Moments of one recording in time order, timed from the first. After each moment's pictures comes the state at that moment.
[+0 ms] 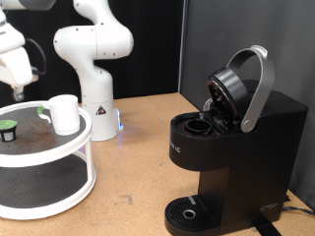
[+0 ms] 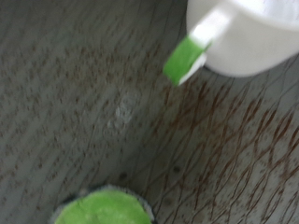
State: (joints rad) arm -0.06 -0.50 -0.67 -2.53 -0.28 1.99 -1.87
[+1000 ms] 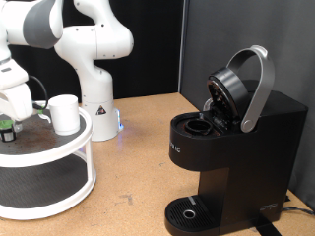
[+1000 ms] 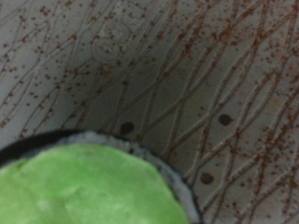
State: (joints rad) arm -0.06 -0.36 -0.72 -2.64 -0.32 2.29 -1.90
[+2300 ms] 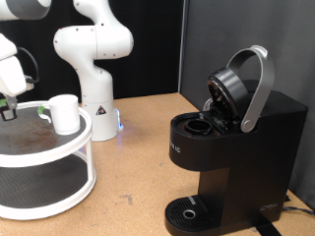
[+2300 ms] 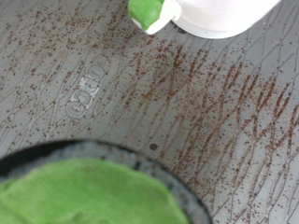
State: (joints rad) arm -0.05 -0.43 -0.72 -2.53 -0.17 2.07 -1.92
